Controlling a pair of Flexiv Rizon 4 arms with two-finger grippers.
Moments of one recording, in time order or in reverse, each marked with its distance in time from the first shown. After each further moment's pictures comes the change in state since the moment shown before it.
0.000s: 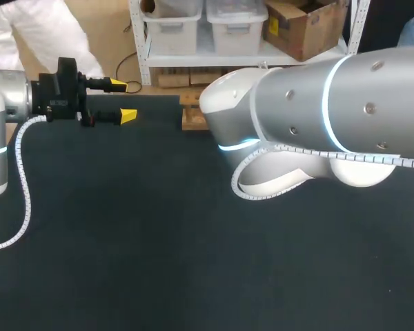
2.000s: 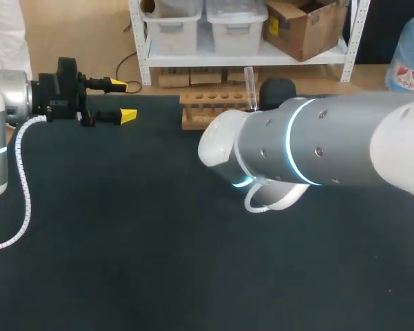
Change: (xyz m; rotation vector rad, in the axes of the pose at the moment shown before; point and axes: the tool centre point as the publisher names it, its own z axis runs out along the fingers) left arm 0.000 0.000 0.000 0.000 0.000 0.000; right arm 0.020 0.013 0.061 -0.096 0.069 0.009
